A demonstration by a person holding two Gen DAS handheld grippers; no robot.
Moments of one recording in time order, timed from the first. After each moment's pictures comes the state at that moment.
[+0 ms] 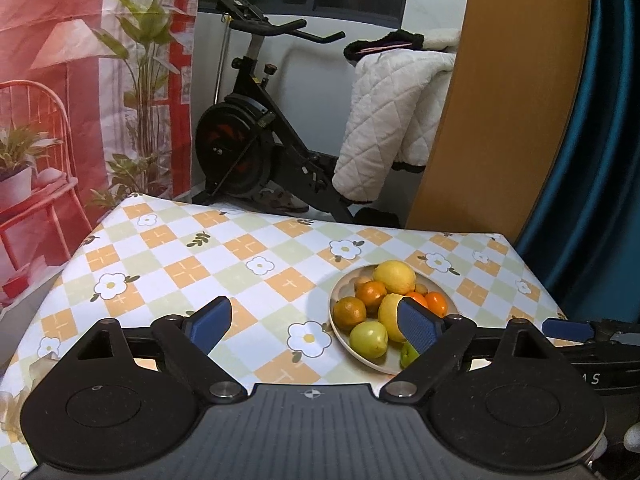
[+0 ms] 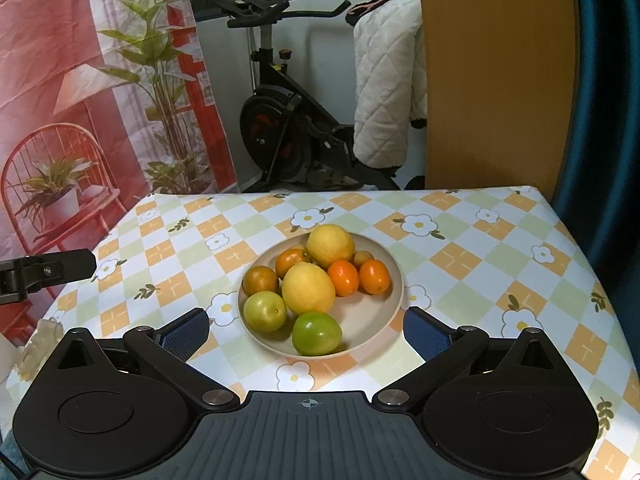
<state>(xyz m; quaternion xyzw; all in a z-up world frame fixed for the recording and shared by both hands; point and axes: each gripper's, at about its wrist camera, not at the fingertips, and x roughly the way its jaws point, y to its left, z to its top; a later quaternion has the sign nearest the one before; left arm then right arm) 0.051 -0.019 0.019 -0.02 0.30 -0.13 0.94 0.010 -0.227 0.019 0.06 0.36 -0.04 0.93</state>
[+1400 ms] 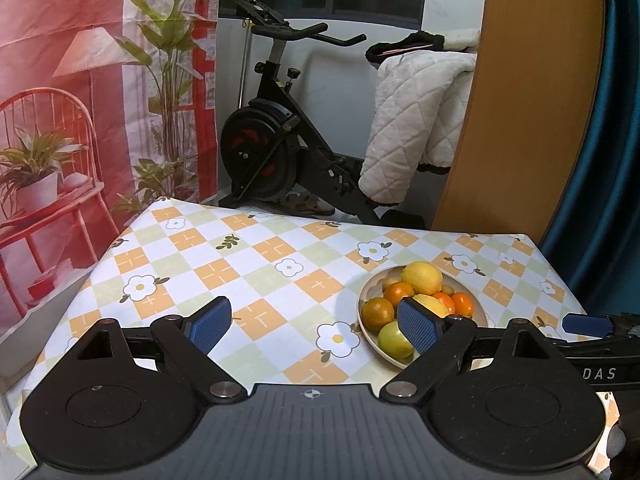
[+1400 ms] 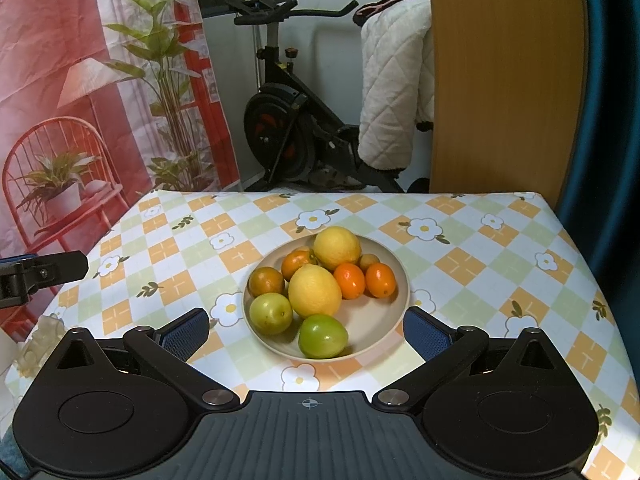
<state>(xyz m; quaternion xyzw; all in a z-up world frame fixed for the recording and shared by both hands) 0.045 -0.019 0.020 -0.01 0.30 -0.08 0.95 0.011 -0.220 0.022 0.05 0.37 -0.03 0.93</state>
